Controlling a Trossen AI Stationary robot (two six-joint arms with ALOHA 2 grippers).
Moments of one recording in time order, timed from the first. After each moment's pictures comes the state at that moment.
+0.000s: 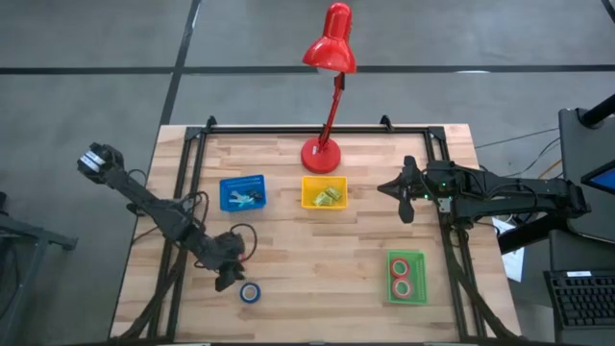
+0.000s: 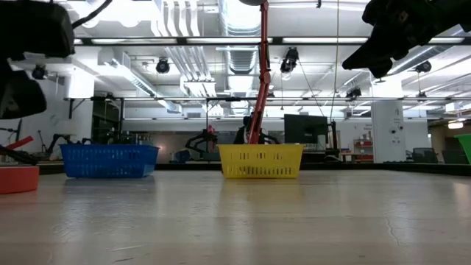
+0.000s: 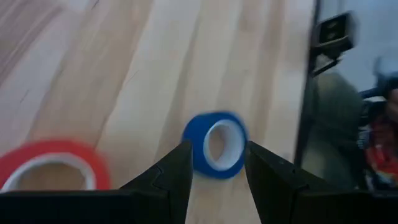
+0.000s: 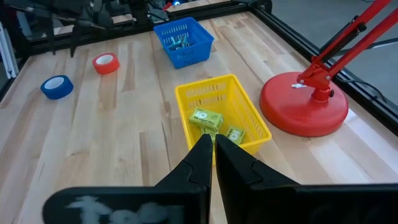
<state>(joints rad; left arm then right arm) -0.64 1.07 0.53 -0.25 -0.04 -1.05 -0.12 0.64 0.51 -0.31 0.05 0.18</state>
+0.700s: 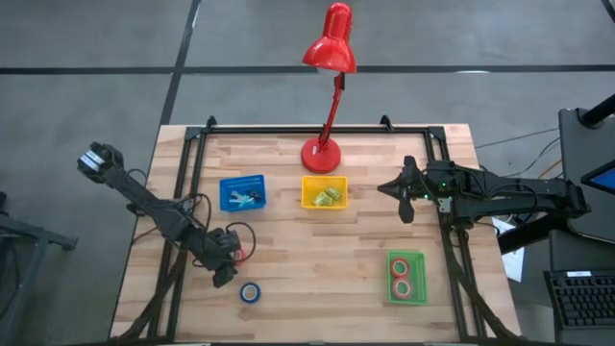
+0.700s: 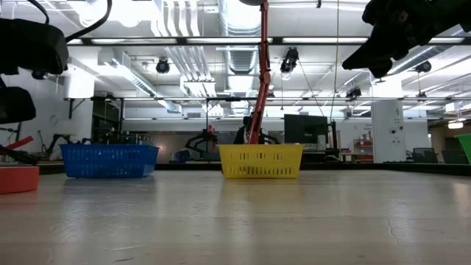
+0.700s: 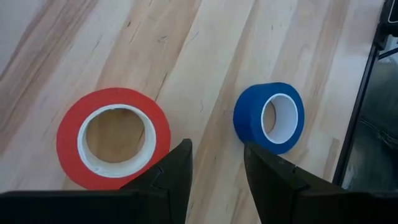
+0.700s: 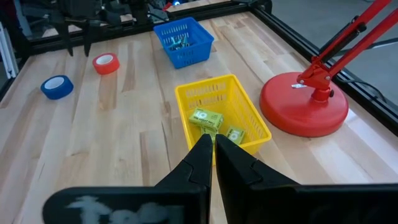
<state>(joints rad) -0.65 1.06 0.53 -0.43 -0.04 -1.11 -0.12 0.64 0.51 -0.31 0.05 0.17</state>
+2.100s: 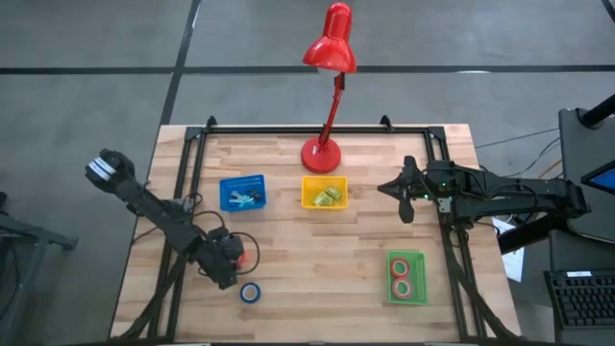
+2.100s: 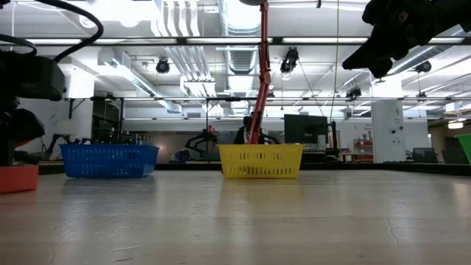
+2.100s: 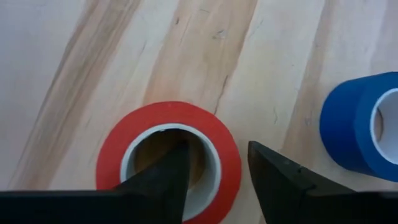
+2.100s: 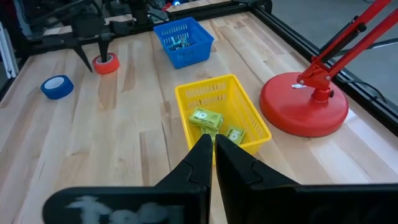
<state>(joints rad) -0.71 1.27 0.49 -0.36 -0.20 -1.05 -0.12 0.64 0.51 -0.31 0.05 0.17</state>
